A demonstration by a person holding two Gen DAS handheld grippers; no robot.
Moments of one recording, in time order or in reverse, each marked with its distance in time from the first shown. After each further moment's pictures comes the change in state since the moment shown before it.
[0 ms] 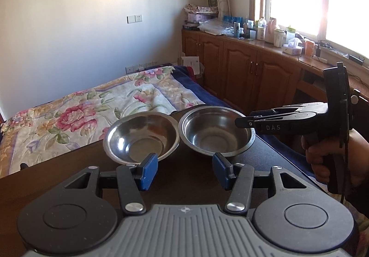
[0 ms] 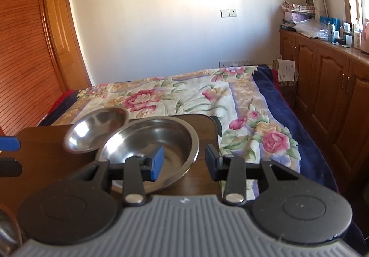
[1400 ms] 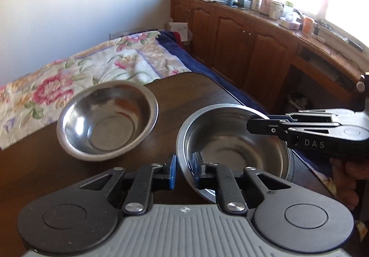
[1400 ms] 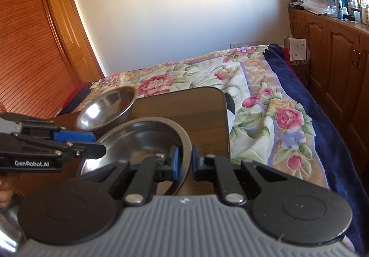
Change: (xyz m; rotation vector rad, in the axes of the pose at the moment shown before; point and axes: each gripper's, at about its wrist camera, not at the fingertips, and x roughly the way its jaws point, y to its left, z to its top) left arm 0.074 -0.004 0.009 -0.039 0.186 -0.080; right arm -0.004 -0.008 -0.018 0.072 0.071 0.093
